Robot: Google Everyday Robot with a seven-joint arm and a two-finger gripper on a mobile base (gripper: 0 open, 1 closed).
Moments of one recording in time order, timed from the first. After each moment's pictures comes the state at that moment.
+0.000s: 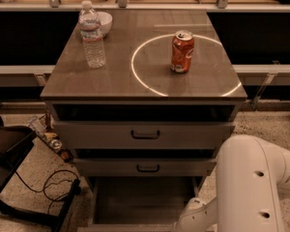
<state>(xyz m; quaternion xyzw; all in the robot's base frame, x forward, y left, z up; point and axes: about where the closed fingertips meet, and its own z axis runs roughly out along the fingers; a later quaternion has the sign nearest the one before) 0.315 -0.130 0.185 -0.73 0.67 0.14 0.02</state>
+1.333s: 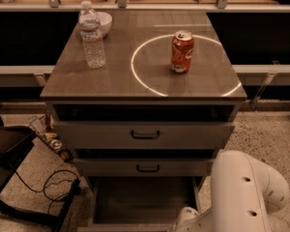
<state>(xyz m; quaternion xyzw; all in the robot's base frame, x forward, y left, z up) 0.318 -0.104 0.109 -0.75 0.65 0.14 0.05</state>
